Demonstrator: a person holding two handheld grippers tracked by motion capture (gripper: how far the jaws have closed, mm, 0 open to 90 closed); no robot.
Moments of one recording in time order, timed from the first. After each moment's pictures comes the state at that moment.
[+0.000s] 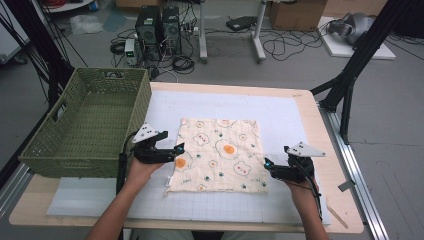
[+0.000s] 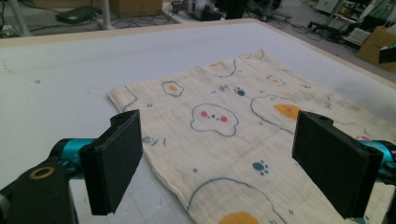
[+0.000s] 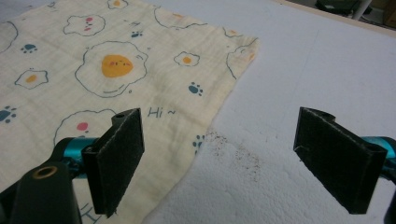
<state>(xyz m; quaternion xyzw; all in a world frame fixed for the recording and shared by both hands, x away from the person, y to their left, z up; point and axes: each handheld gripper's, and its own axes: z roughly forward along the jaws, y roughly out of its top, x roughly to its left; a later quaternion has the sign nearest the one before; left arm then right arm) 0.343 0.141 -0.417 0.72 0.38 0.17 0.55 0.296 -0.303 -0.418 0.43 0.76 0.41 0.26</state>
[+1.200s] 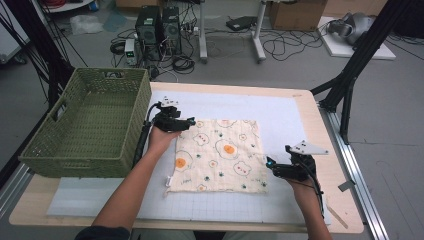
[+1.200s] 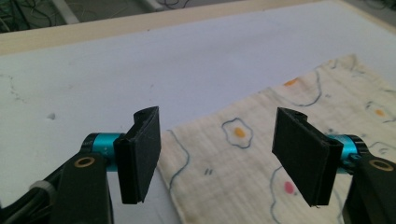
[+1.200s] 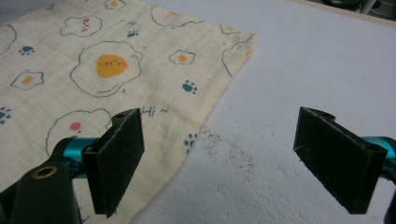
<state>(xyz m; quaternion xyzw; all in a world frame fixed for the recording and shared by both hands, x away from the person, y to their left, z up) 0.448 0.103 -0.422 0.75 0.45 0.18 0.46 0.303 -0.313 -0.421 0.43 0.76 0.42 0.25</state>
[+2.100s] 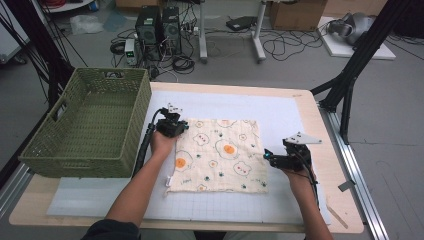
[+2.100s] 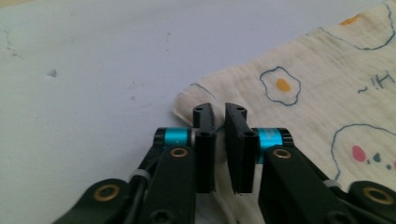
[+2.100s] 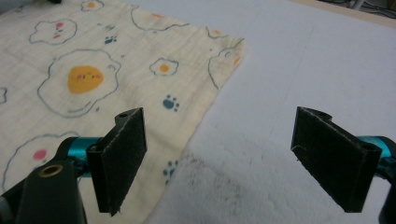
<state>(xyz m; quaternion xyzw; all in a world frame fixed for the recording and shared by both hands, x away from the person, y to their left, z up) 0.451 0.099 -0.450 0.77 0.45 0.20 0.40 0.334 -0.306 -0.419 0.45 0.76 0.40 0.25</state>
